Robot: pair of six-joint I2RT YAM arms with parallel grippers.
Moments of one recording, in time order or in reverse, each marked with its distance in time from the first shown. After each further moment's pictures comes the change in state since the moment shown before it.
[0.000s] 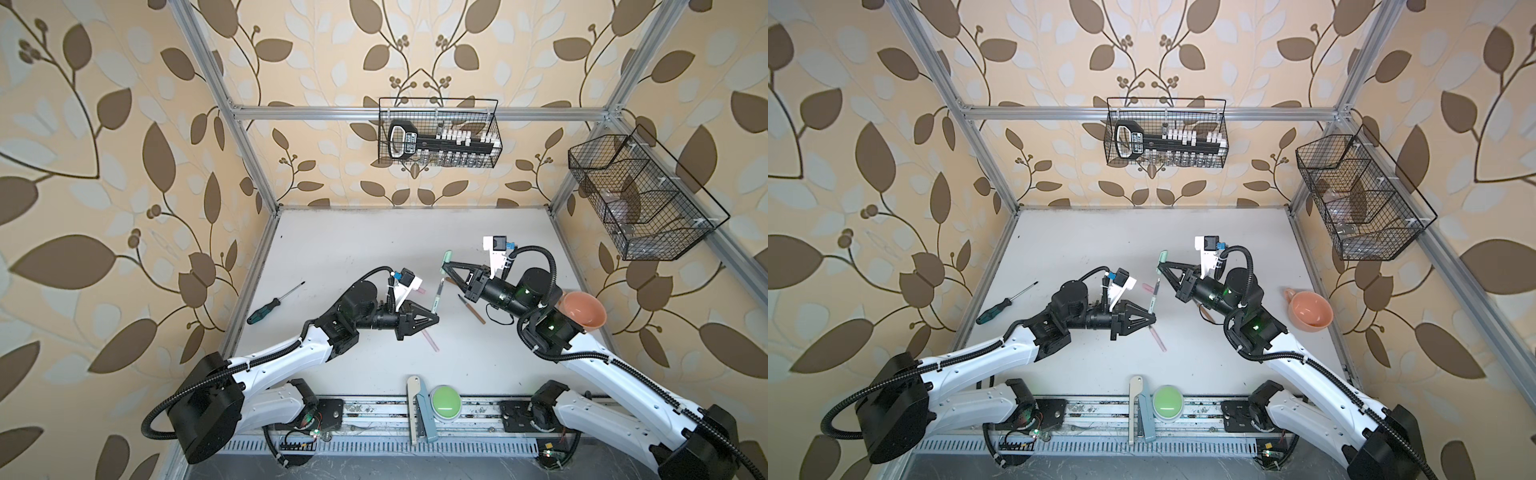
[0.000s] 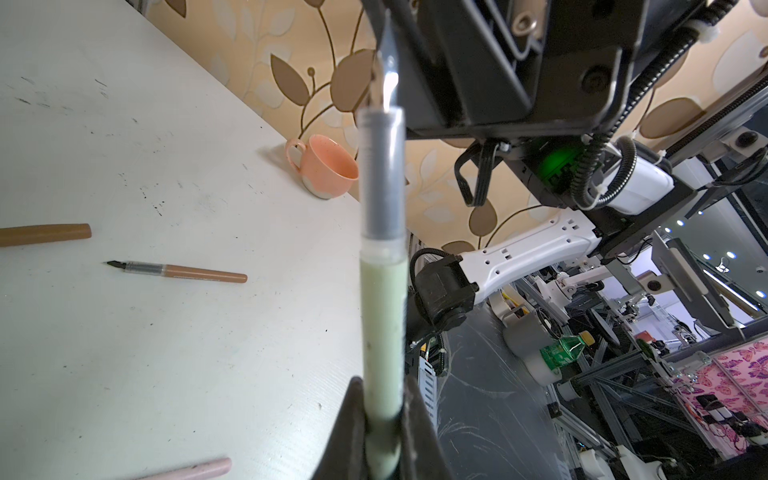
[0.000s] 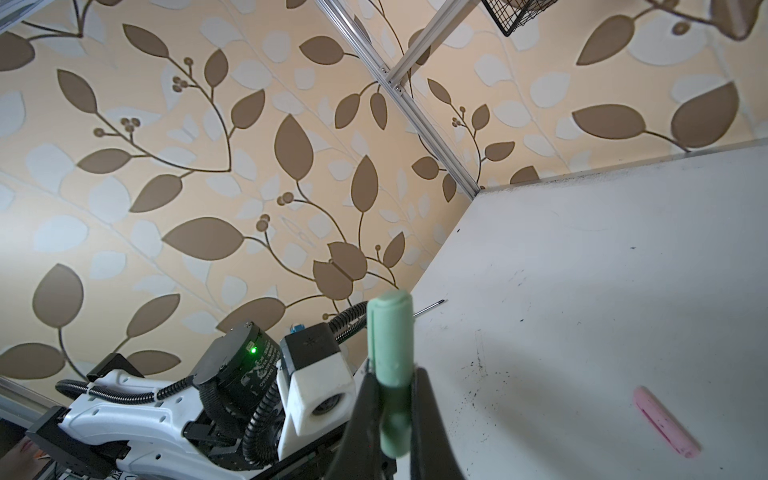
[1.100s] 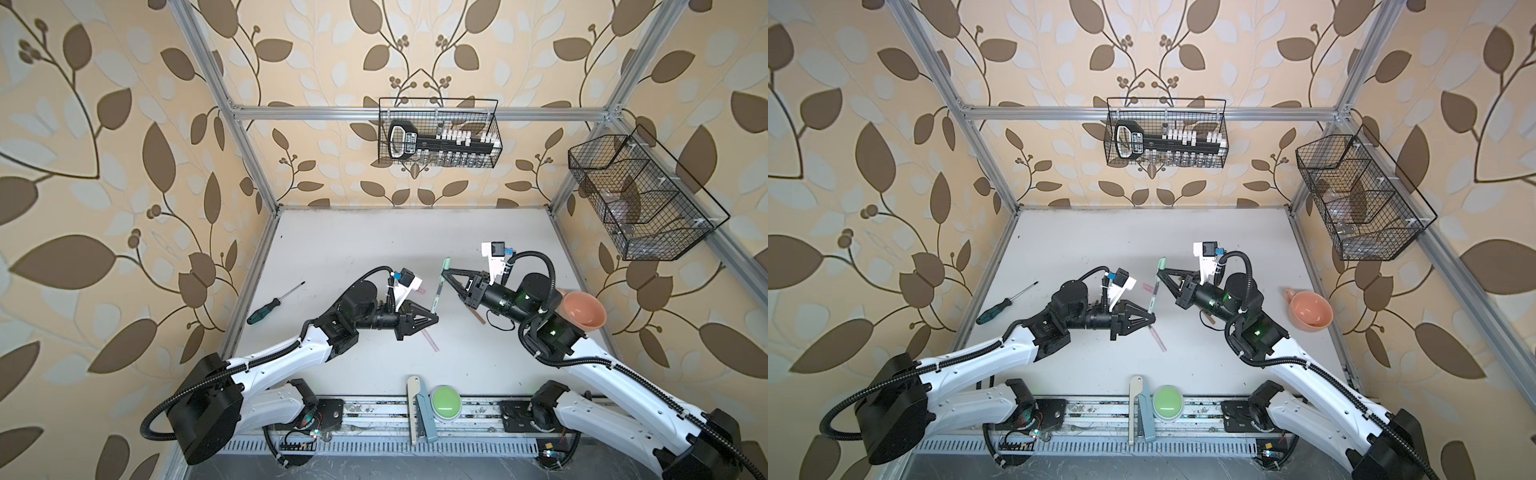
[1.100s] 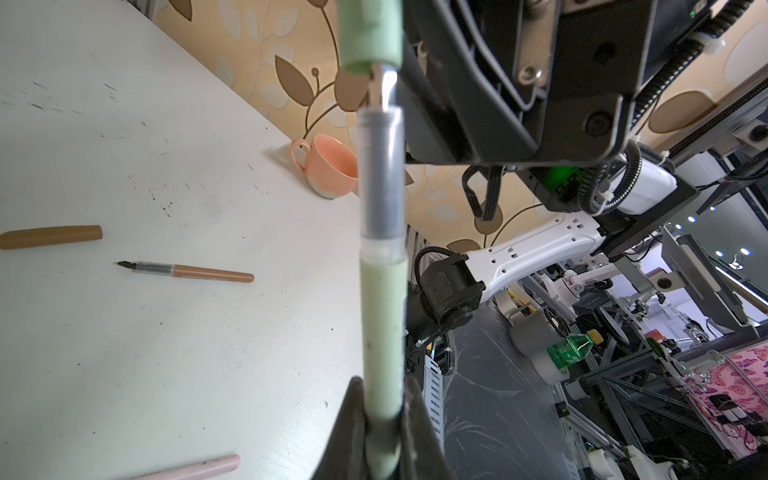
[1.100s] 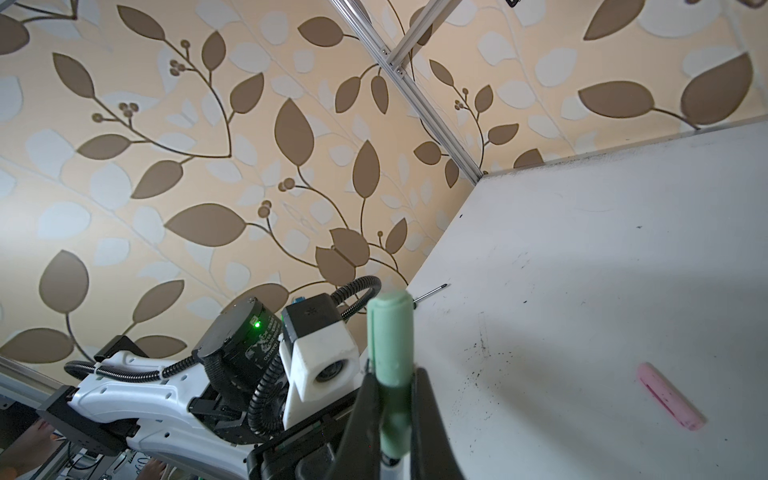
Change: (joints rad) left arm 0.000 -0.008 0.004 -0.020 -0.011 0.025; right arm 0.025 -0.036 -0.031 -0.029 0.003 0.003
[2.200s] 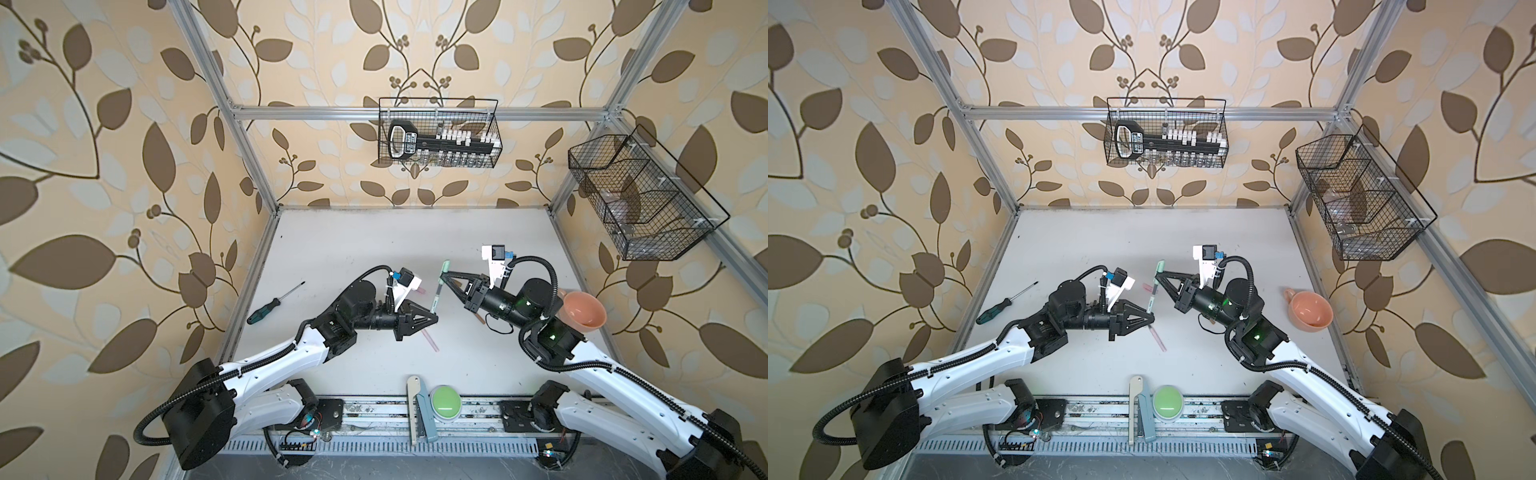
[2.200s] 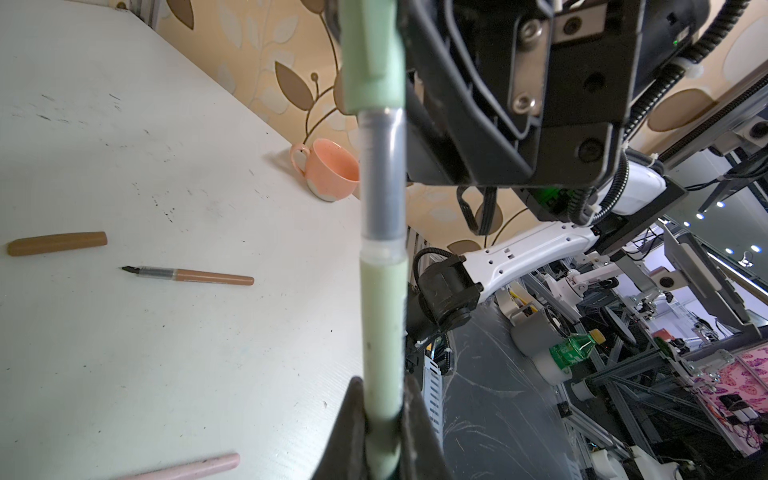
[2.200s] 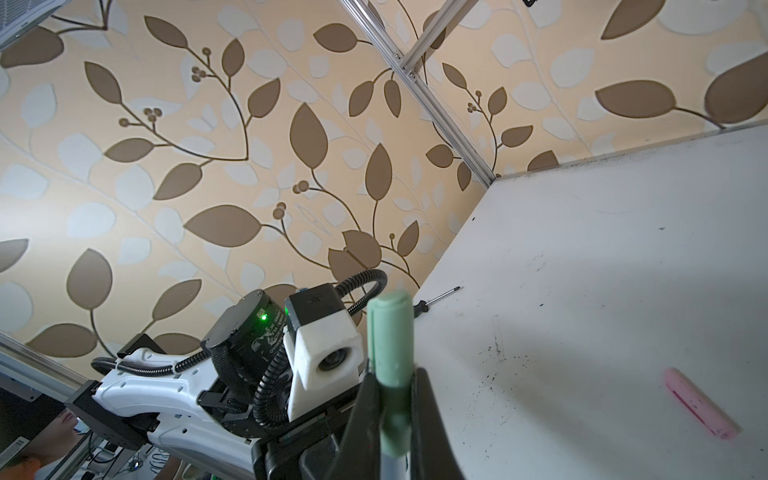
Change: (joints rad) left arm 0.000 -0.034 0.016 -0.049 -0.016 0.015; right arm 0.042 -0.023 -0.029 0.046 0.027 0.022
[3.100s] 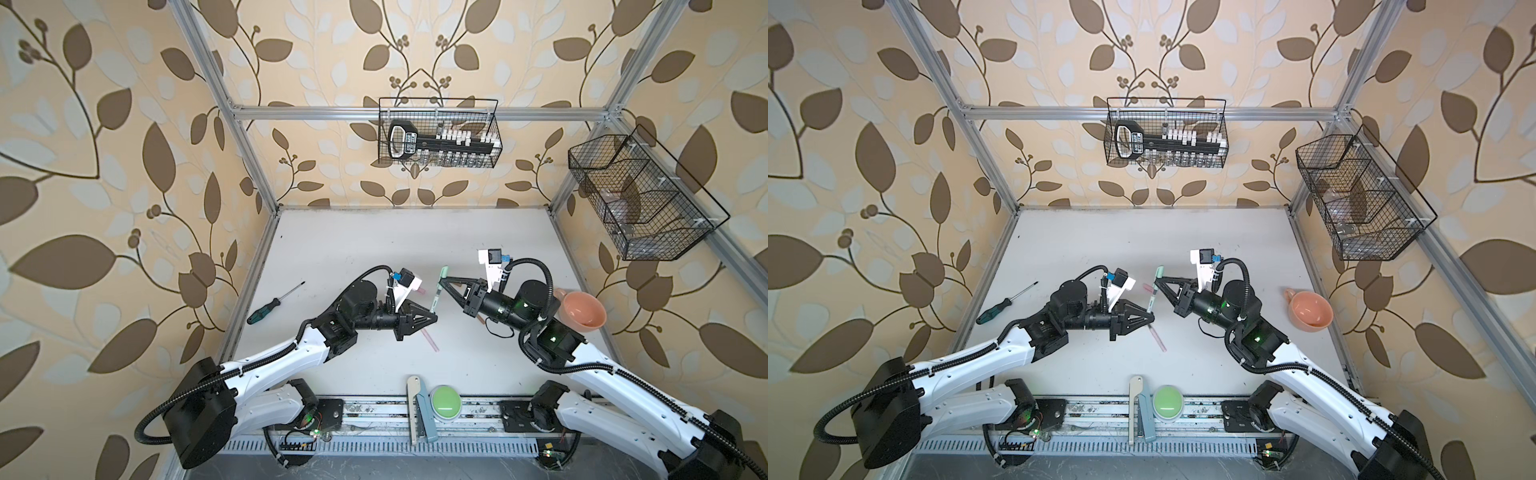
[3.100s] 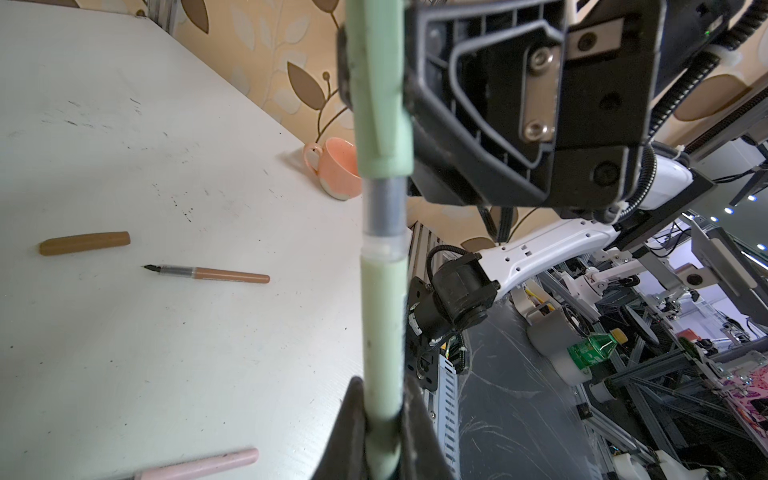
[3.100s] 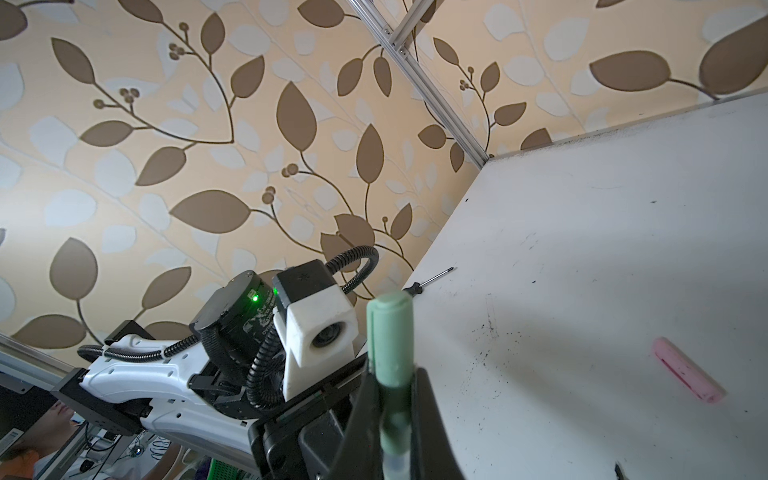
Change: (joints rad) left arm 0.000 0.002 0.000 -0.025 -0.030 0.042; right arm 0.013 -0.012 -0.006 -0.061 0.000 -0.008
